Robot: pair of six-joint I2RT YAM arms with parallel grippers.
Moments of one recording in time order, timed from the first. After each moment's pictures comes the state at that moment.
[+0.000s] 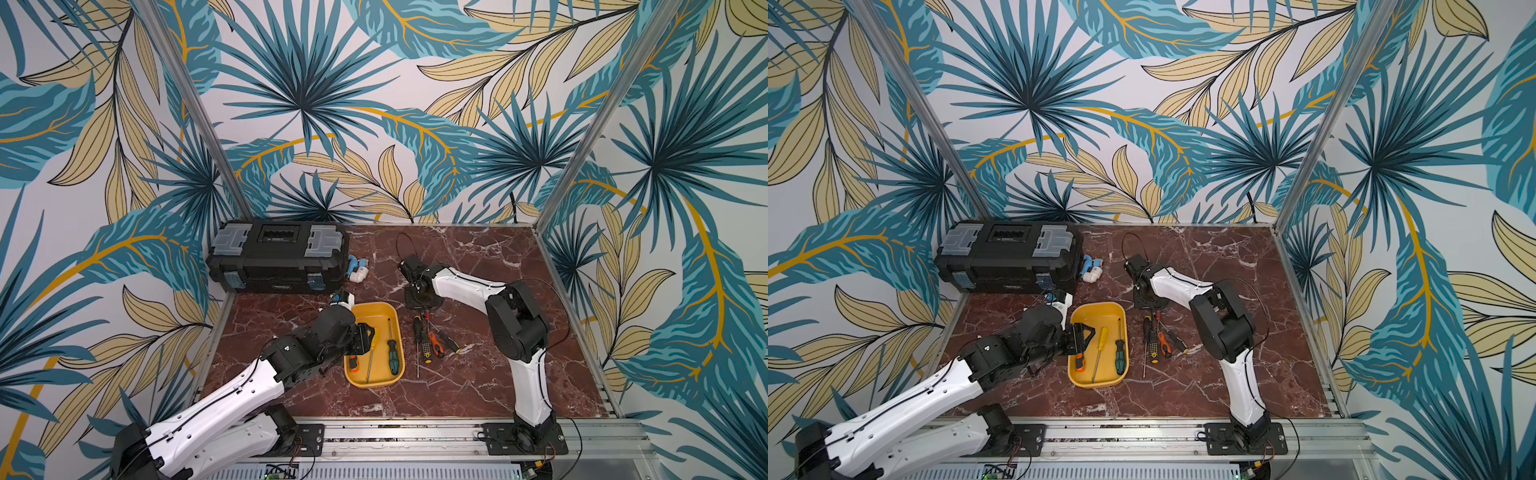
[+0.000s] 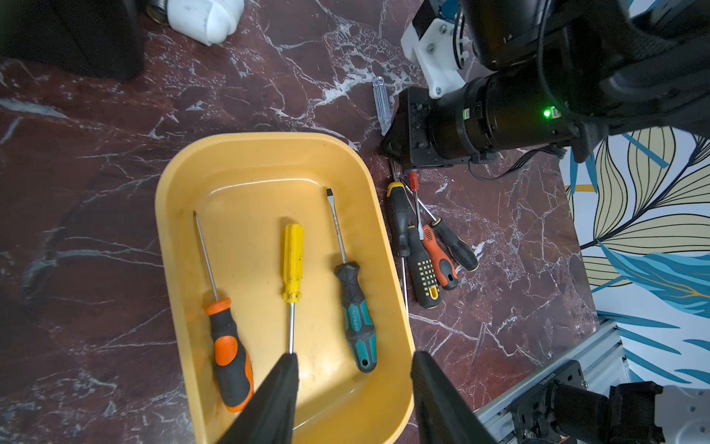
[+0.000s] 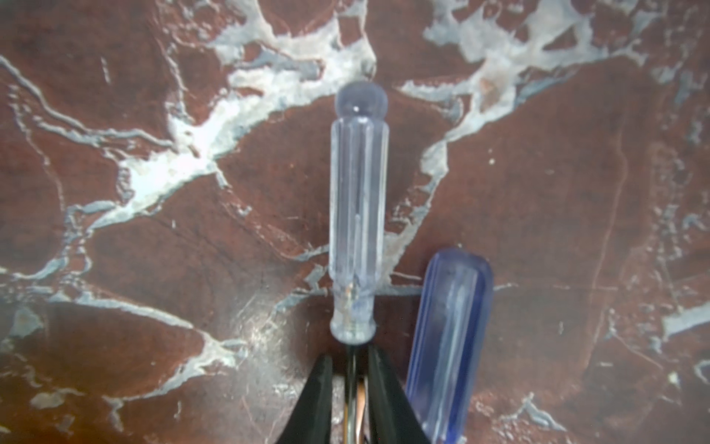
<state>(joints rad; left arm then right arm) -0.79 0.92 0.75 -0.57 -0.07 -0.80 0.59 2.12 1.55 -0.73 0.19 0.54</state>
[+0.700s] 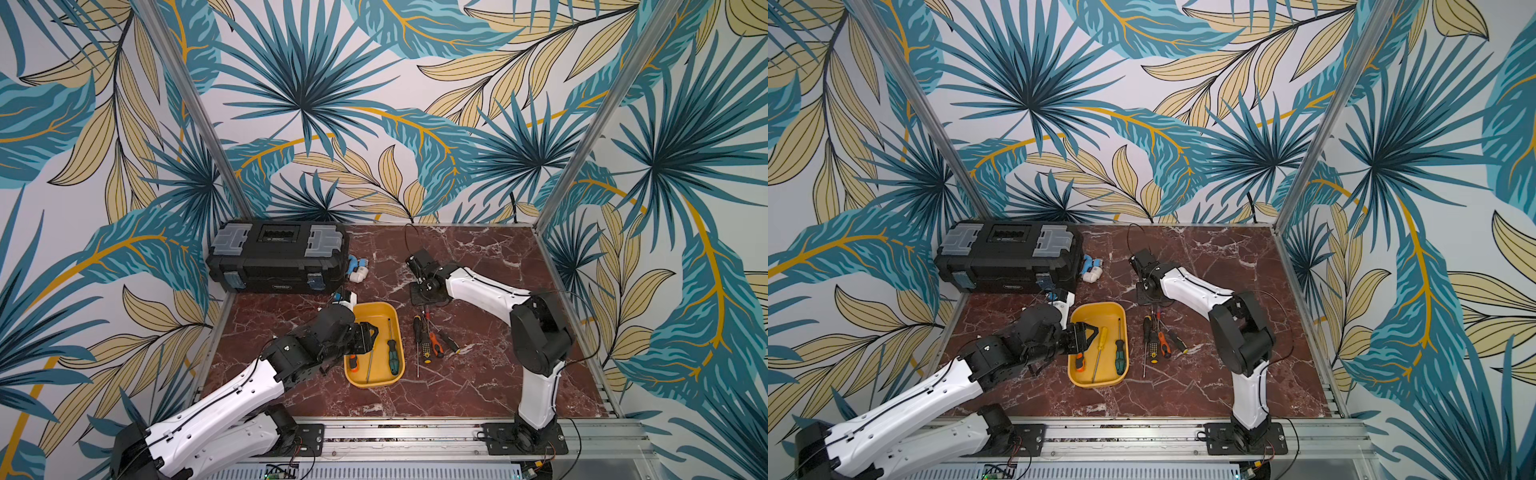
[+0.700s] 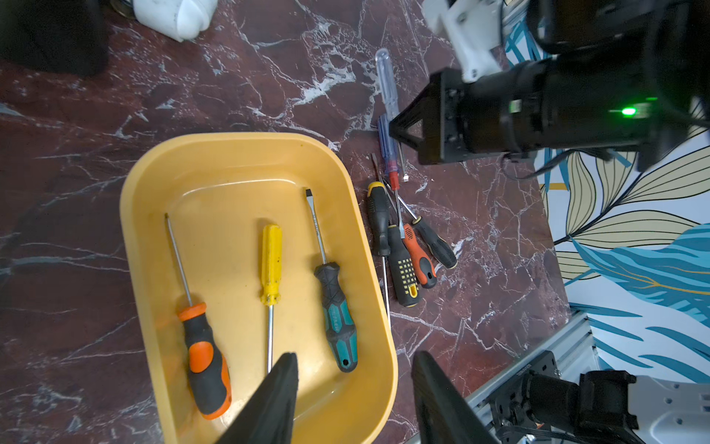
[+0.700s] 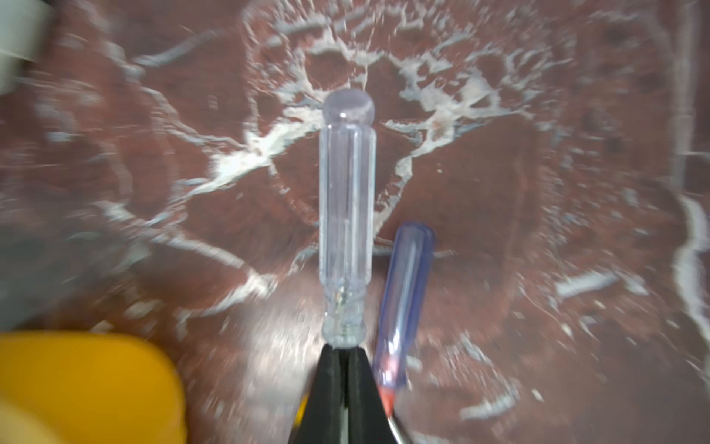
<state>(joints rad) -0.78 0.91 0.75 -0.52 -0.01 -0.82 0.59 1.86 1.41 -0.68 0.16 0.48</state>
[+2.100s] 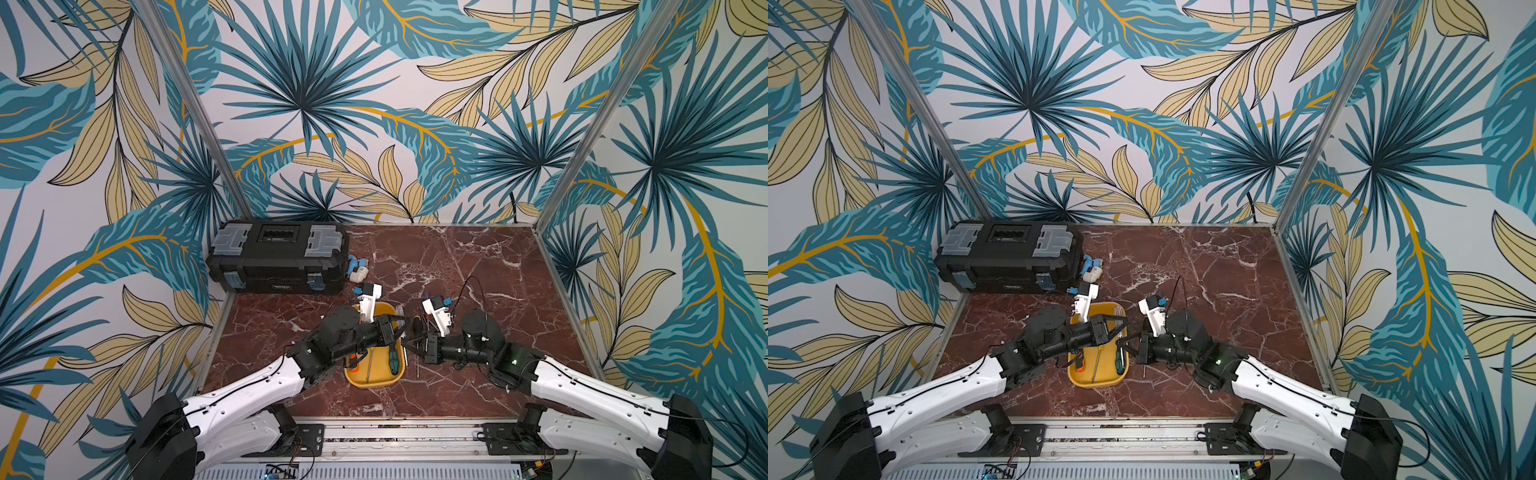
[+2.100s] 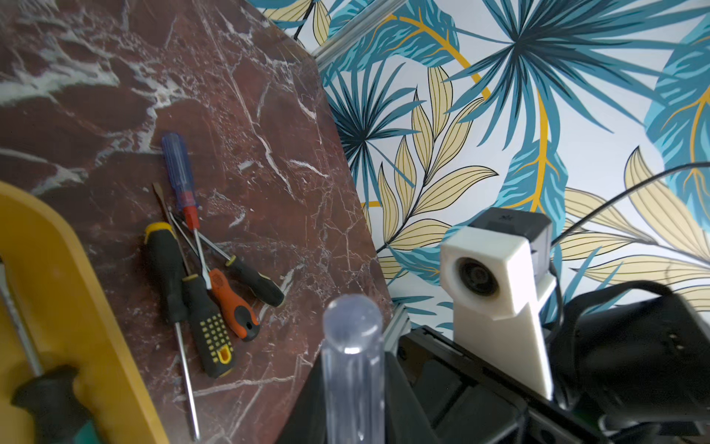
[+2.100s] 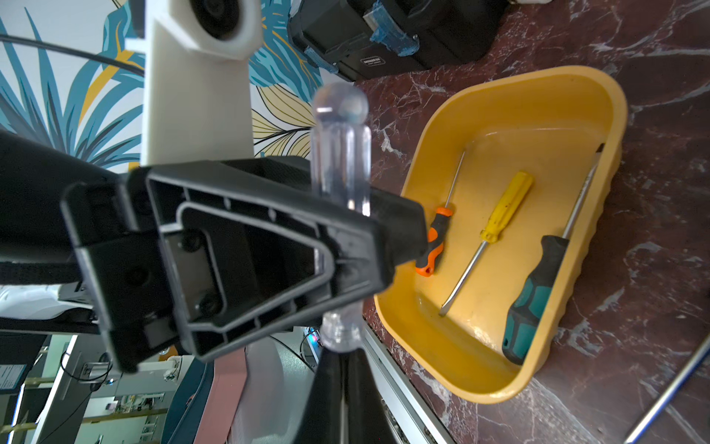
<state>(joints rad) -0.83 1.04 0.59 0.22 0.23 -1.01 0.88 1.01 0.63 0.00 -0.33 0.89</state>
